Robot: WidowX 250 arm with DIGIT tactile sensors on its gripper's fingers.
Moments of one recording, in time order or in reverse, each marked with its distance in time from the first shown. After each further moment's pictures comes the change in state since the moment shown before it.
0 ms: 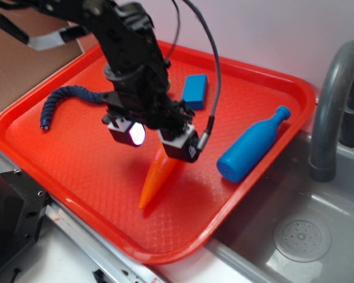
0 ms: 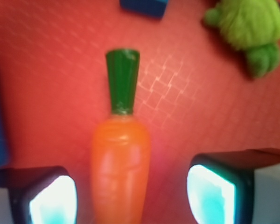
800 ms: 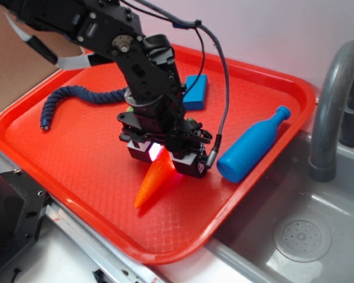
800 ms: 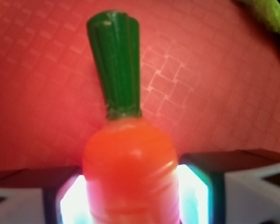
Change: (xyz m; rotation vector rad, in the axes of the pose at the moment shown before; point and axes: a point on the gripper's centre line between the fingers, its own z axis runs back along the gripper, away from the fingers) arm -0.001 -0.003 -0.019 0.056 -0.028 0.032
